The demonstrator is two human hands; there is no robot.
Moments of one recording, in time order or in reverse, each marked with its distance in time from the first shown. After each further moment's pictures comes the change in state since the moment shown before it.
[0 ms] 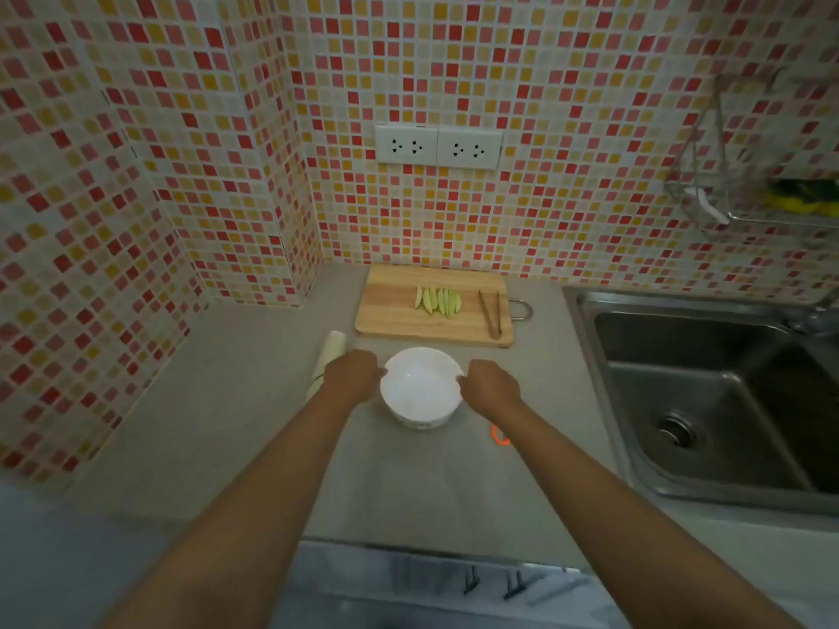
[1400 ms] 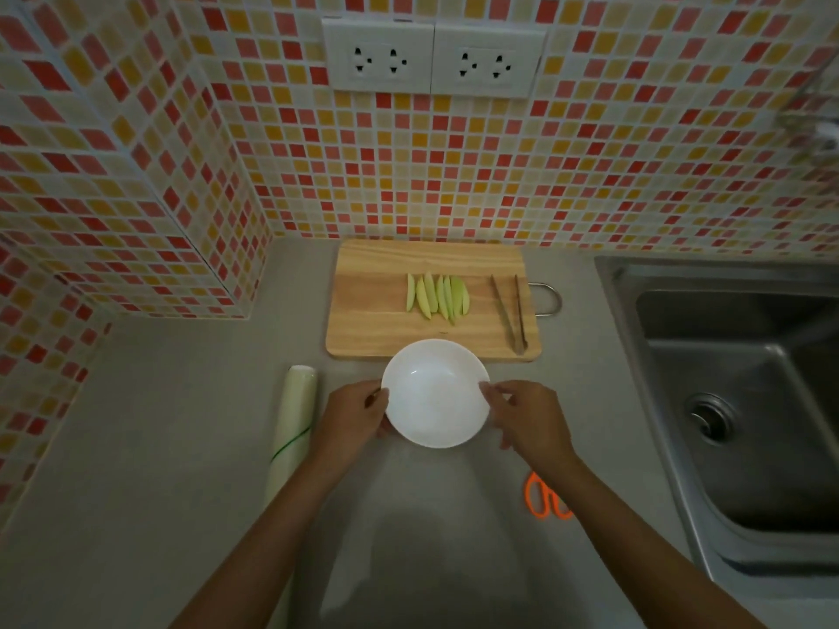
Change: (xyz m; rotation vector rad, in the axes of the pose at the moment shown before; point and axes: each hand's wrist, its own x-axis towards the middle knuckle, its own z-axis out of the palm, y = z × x) left_hand 0.089 -0.010 0.036 -0.775 -0.011 0.010; right_hand 0.084 0.024 0.011 0.452 0.070 0.217
